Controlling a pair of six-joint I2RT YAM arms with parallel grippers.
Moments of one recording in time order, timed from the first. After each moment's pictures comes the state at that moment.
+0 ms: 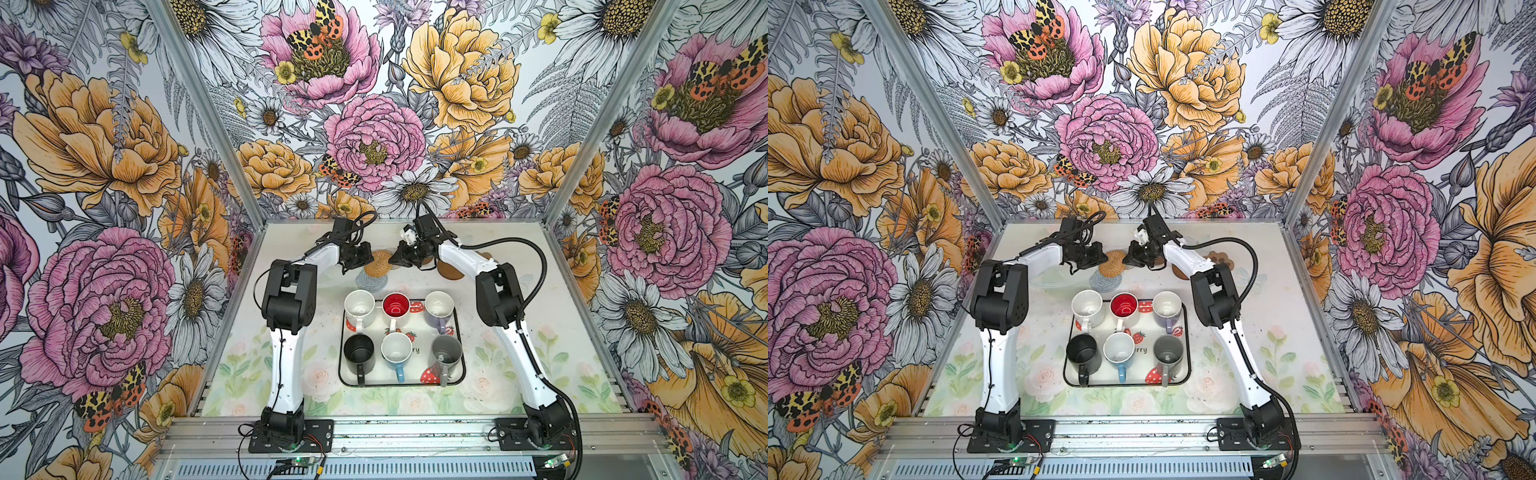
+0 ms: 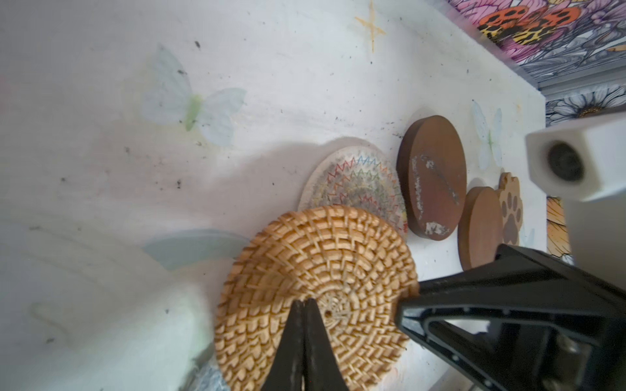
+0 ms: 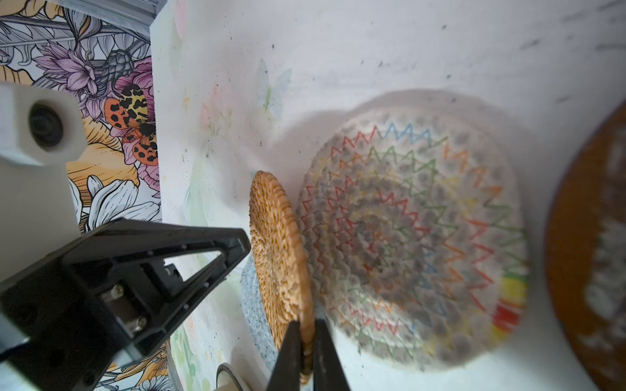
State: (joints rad) left arm -0.21 2.22 1.66 -0.37 0.42 -0.45; right arm 0.44 2.59 2.26 -0.59 -0.65 0.62
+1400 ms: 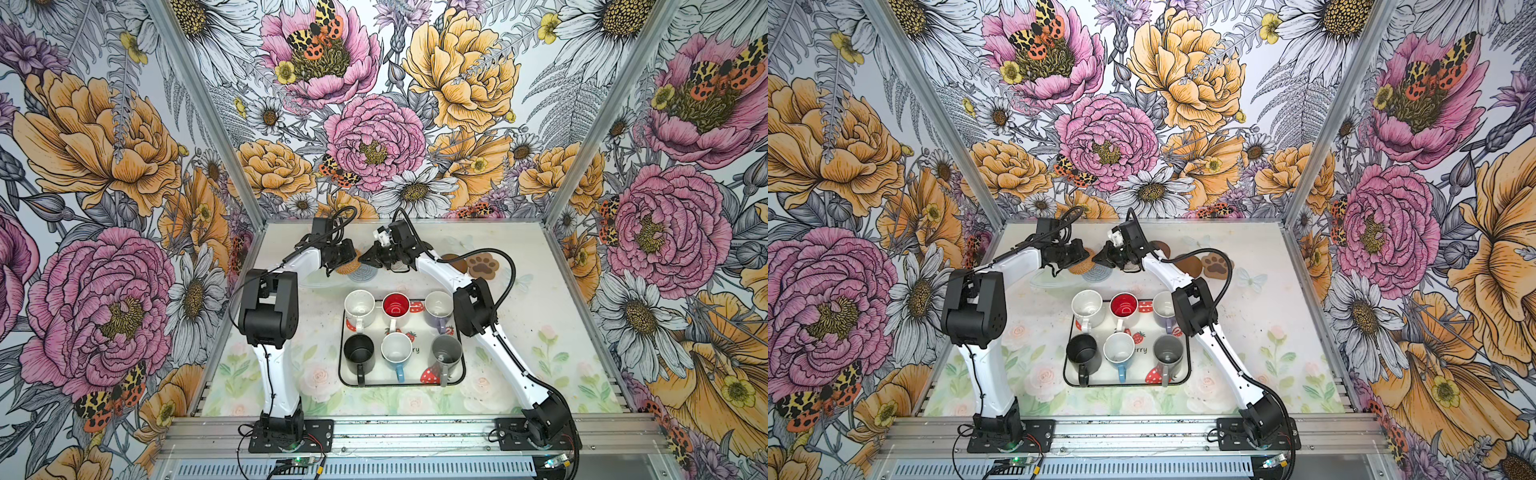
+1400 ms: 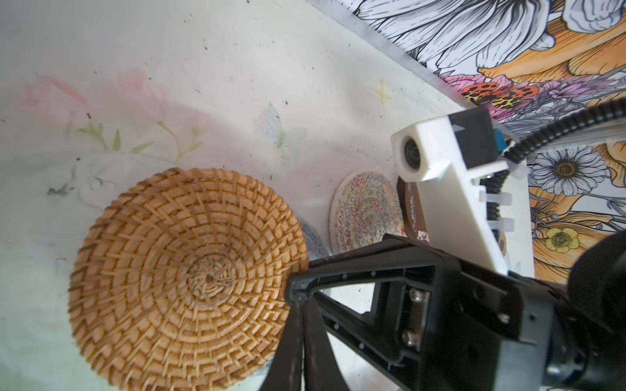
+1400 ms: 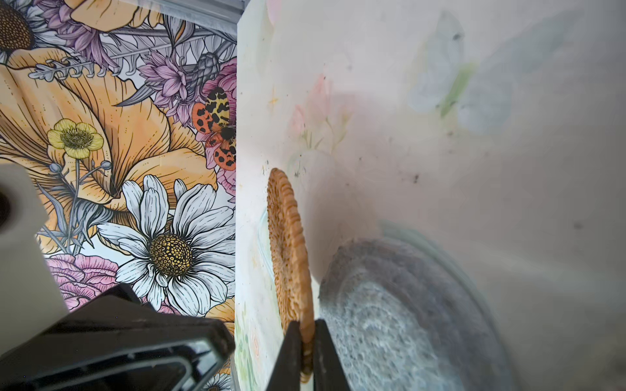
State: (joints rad) left arm -0.12 2.02 1.46 -0.29 0.37 -0.48; right arm 0.56 2.89 2.64 -0.39 -0.77 0.91
